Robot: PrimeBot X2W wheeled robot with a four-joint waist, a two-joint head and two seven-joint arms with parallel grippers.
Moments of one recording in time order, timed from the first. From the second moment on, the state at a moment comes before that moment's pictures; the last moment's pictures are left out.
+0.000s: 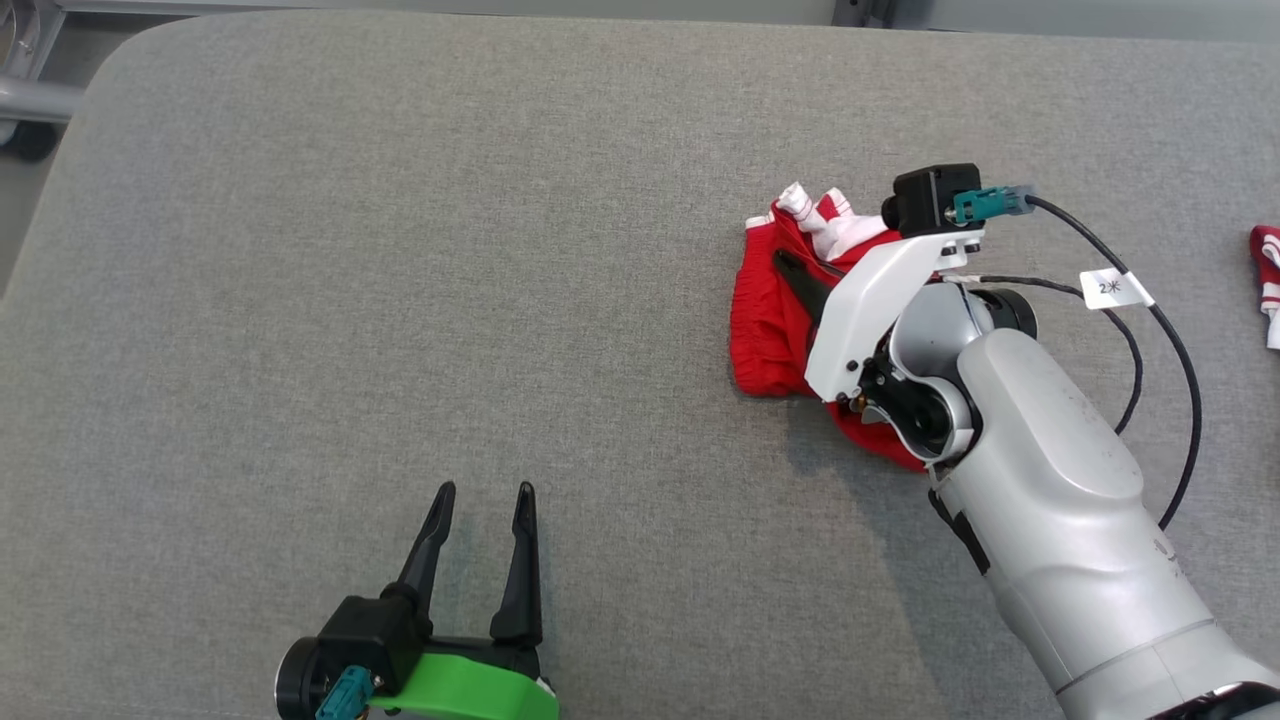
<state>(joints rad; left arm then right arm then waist) 0.01 0.05 -0.35 0.10 -0.35 0.06 -0.26 -0.72 -0.05 0.30 0.59 0.56 0.13 0.34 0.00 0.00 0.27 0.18</state>
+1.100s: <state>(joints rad) 0.18 0.05 -0.18 0.08 -0.32 0.03 -0.26 -0.09 -0.23 0.02 0.19 0.21 0.13 -0.26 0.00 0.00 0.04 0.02</state>
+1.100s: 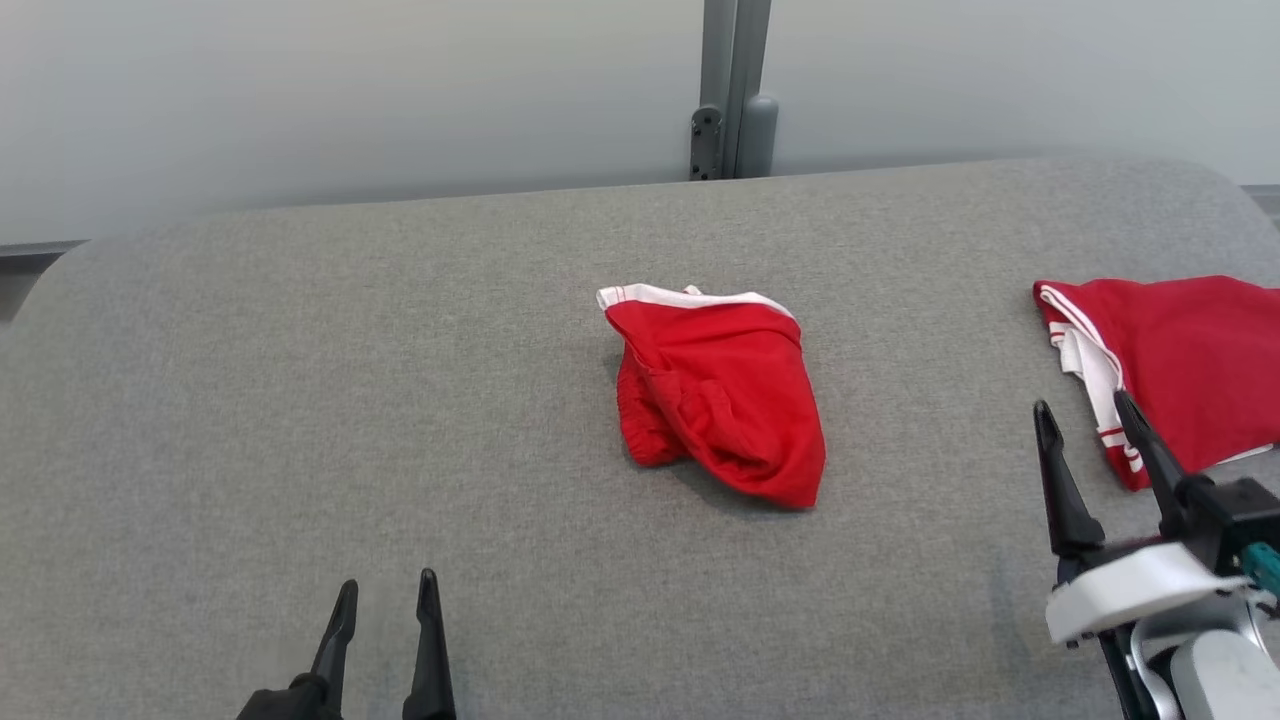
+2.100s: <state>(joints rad) 0.04 0.05 -0.21 0.09 -0.30 0.00 -0.26 -0.48 -0.10 0.40 0.63 0.19 0.13 -0.26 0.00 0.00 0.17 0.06</state>
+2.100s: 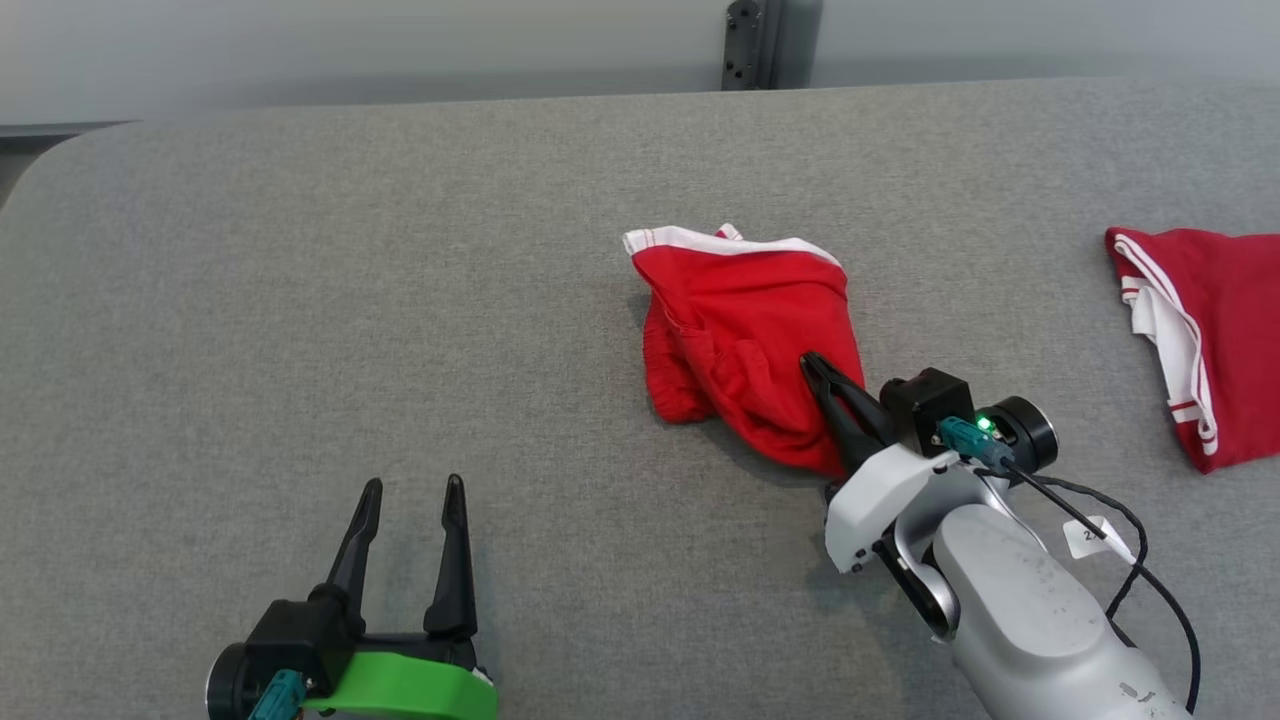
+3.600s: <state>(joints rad) 0.04 0.05 -0.24 0.08 -0.34 0.04 -0.26 -0.56 -0.19 1.03 0.70 0.44 0.13 -0.19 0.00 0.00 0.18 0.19</state>
